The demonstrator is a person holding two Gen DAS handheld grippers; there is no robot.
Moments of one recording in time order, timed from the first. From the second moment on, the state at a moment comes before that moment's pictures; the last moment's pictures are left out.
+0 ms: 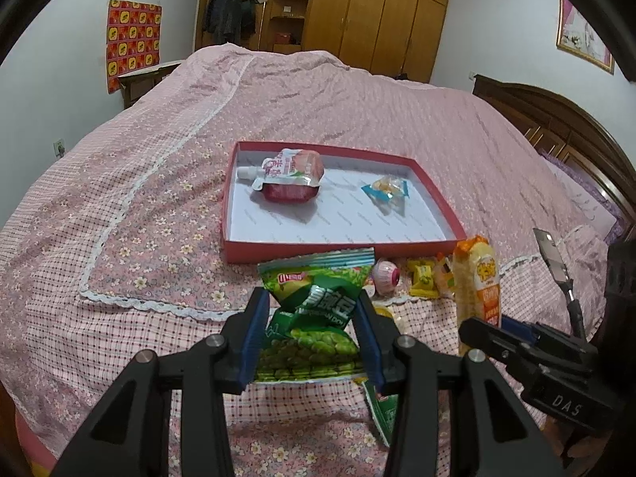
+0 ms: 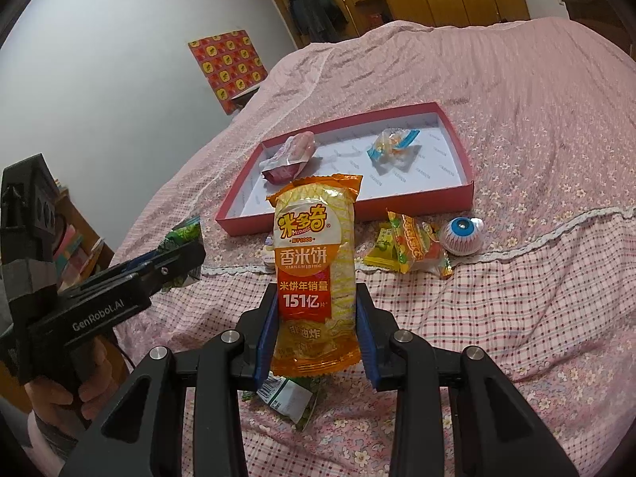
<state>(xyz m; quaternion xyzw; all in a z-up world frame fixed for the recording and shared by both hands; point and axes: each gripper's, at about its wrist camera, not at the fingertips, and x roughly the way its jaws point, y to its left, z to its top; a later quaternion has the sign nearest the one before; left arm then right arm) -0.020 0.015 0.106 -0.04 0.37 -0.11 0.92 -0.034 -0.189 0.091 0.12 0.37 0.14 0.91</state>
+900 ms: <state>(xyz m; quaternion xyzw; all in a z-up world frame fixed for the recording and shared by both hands) 0.053 0.007 0.108 -0.02 0.38 -0.10 0.92 0.016 -0.214 0.106 0.12 0.37 0.13 0.91</state>
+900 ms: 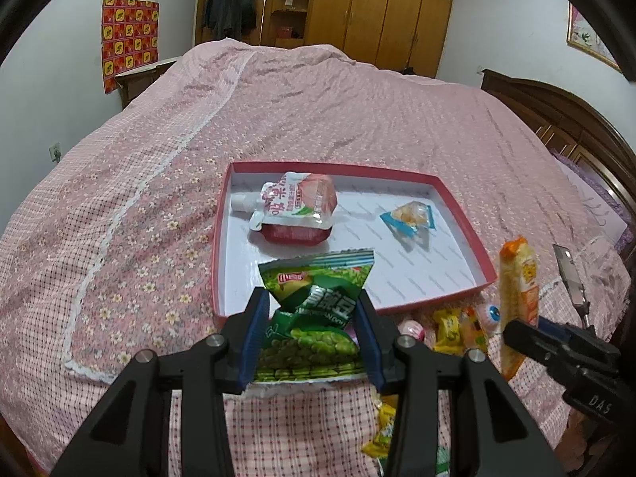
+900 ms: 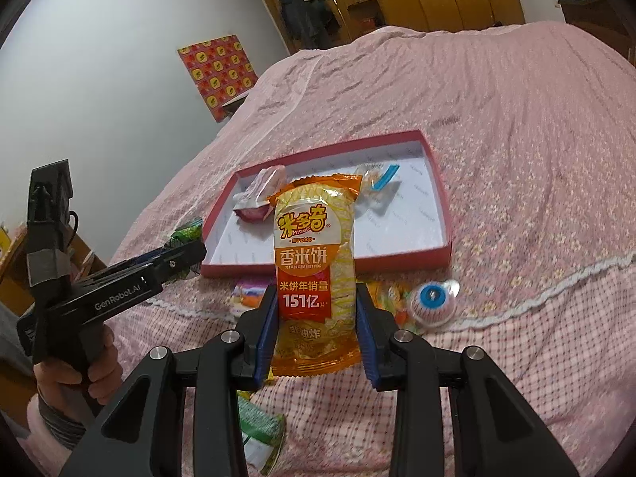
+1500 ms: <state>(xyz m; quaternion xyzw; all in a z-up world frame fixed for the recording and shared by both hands) 0.106 0.003 0.088 -0.03 0.41 -0.09 0.91 0.080 -0.219 0.124 0.08 0.36 0.10 0.92</state>
